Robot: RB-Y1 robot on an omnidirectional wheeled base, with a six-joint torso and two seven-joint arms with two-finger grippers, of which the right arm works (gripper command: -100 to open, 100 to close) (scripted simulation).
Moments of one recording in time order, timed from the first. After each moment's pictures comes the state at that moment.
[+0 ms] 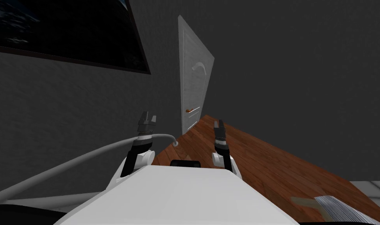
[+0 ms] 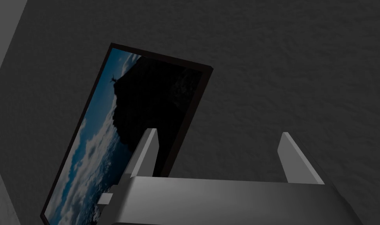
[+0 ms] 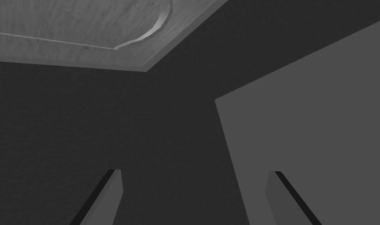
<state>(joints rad) 0.40 -0.03 0.03 -2.01 0.11 -0.66 0.04</state>
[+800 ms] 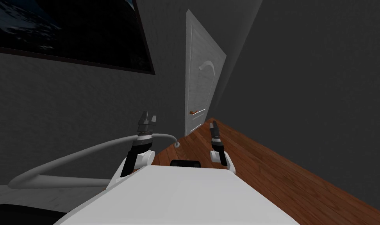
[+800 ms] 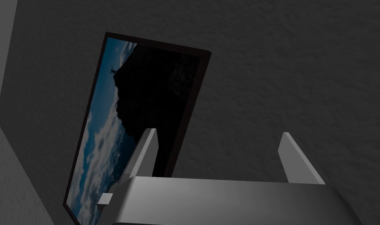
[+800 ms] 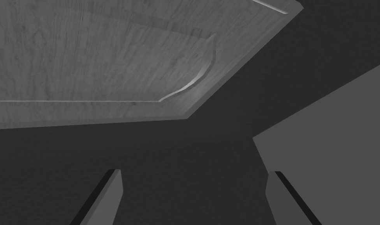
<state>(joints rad) 0.27 -0.08 0.02 -1.77 0.10 -0.66 0.00</state>
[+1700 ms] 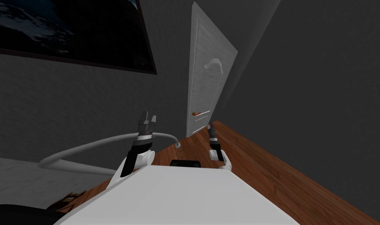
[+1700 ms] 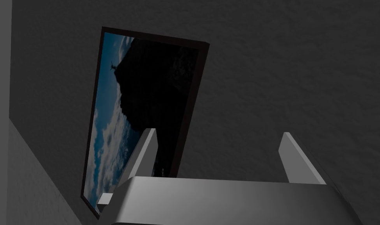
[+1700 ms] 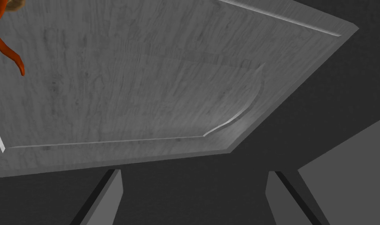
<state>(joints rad) 0.17 -0.12 0.02 -1.53 0.09 -0.68 -0.04</state>
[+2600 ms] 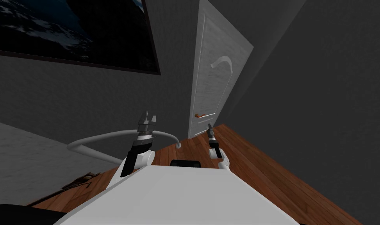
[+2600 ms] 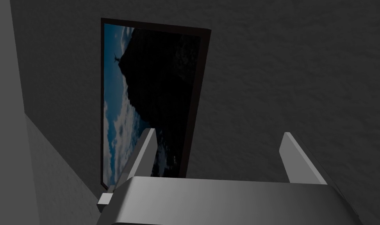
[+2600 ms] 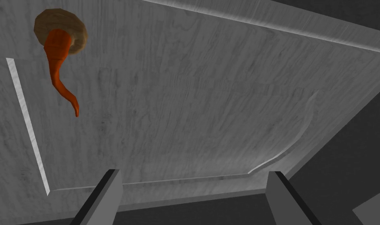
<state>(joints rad) 0.05 -0.16 0.02 -1.29 0.08 -0.69 -0.08</state>
